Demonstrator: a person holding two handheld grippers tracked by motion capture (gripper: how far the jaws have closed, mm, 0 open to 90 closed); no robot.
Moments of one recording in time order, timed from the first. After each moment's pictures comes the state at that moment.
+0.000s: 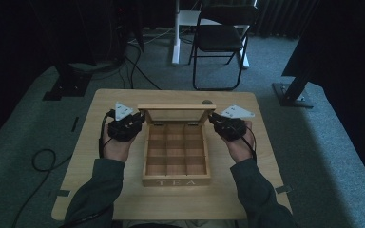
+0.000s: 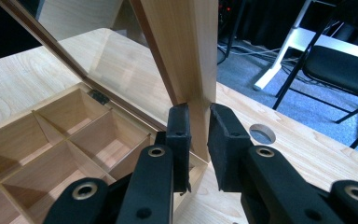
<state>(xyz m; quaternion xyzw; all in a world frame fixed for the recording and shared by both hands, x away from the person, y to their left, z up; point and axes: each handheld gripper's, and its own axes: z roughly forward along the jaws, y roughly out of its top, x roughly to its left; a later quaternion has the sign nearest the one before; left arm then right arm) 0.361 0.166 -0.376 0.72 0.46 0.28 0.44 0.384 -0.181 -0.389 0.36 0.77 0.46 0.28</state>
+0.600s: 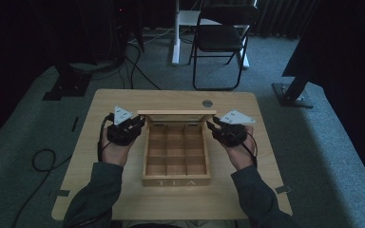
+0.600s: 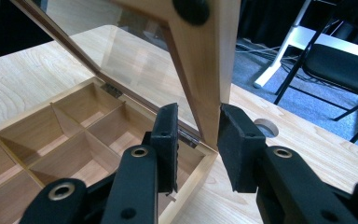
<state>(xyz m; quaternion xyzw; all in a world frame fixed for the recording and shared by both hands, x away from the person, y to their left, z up) 0.351 0.169 -0.381 0.73 0.45 0.27 0.44 0.361 -0.176 -0.385 0.36 0.77 0.45 0.29</state>
